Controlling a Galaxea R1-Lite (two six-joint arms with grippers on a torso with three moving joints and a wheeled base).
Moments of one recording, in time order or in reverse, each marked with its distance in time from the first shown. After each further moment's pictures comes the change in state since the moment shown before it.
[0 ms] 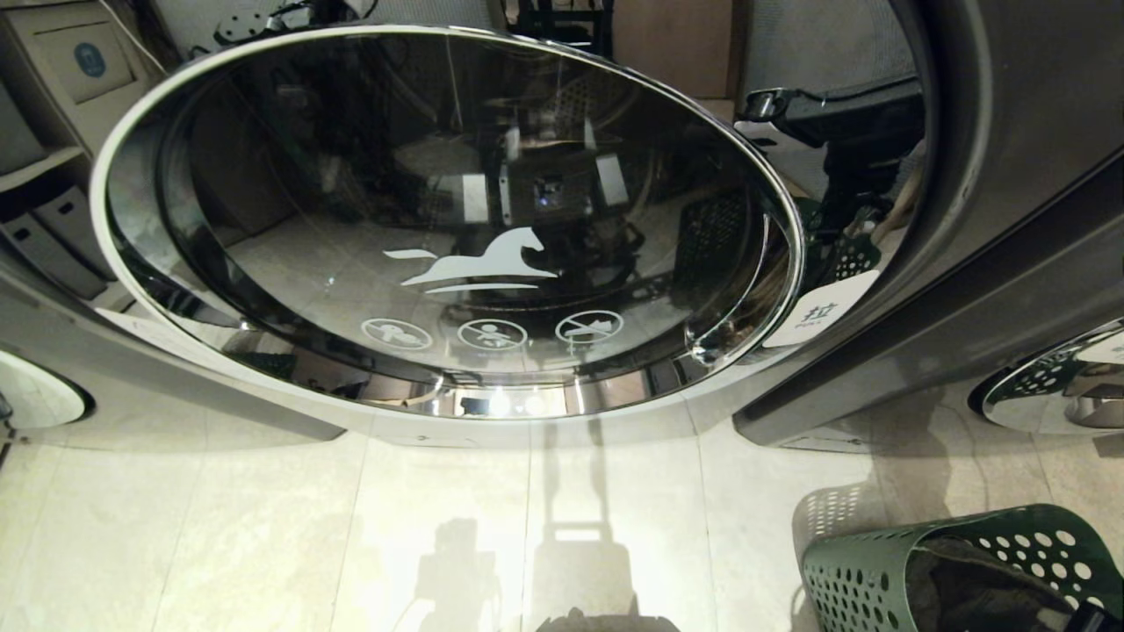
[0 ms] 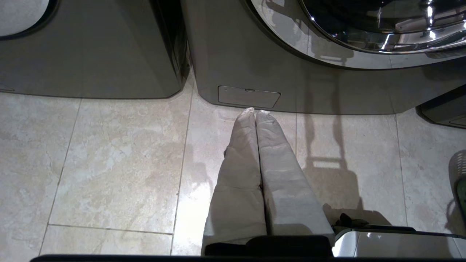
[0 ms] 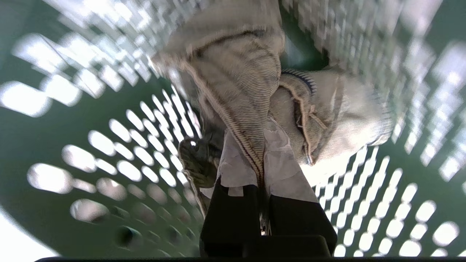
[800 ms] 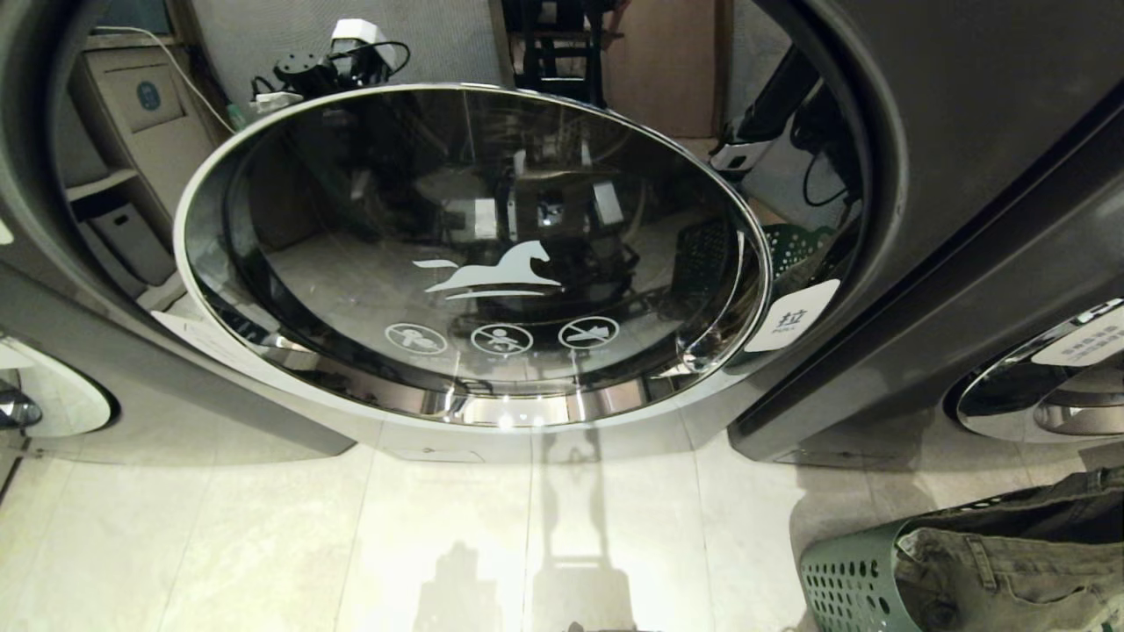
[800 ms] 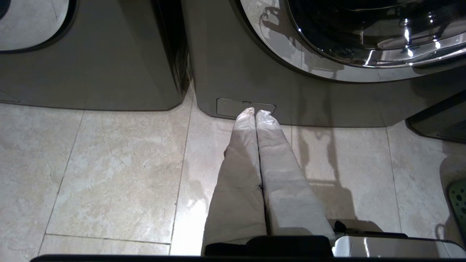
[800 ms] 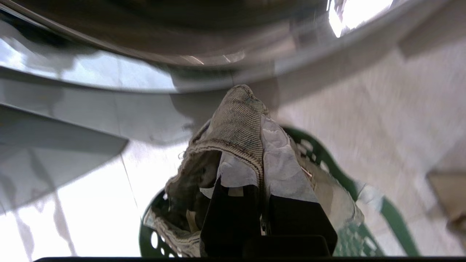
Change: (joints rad) left arm 0.000 0.000 0.000 0.000 0.000 -0.009; right arm -0.001 -0.670 0.044 0.000 -0.001 0.094
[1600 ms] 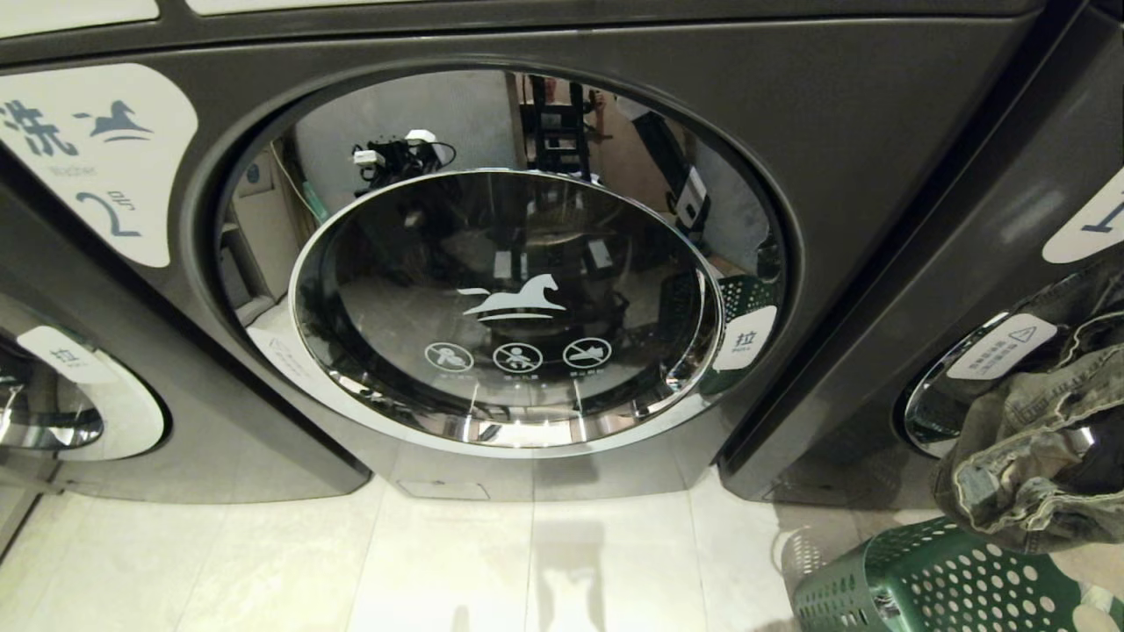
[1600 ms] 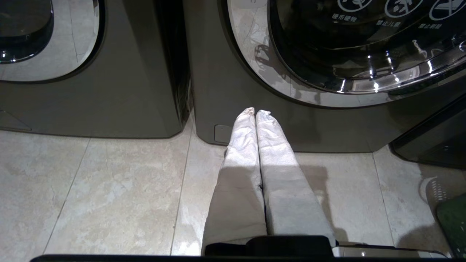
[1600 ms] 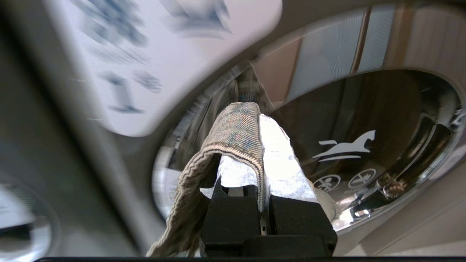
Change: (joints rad) left arm 0.000 0.000 0.000 0.000 0.000 0.000; right arm 0.001 -0.790 -0.467 0.693 0.029 0.102
